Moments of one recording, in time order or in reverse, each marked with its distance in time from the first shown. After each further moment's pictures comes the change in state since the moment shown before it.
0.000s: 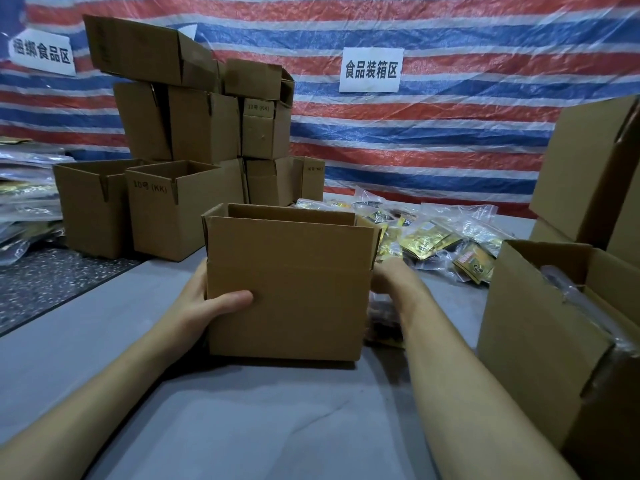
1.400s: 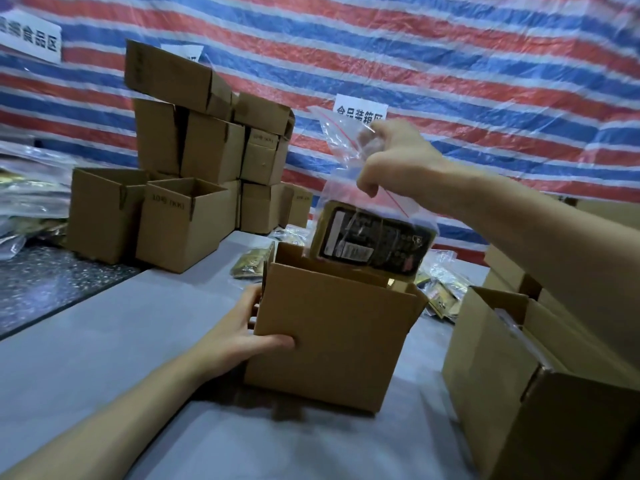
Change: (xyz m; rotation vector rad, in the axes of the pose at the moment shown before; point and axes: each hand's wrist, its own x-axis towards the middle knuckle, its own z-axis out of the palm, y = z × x) left_hand -0.018 0.018 0.021 0.051 -0.208 -0.020; right_hand -0.165 -0.160 -0.112 -0.056 0.093 -0.831
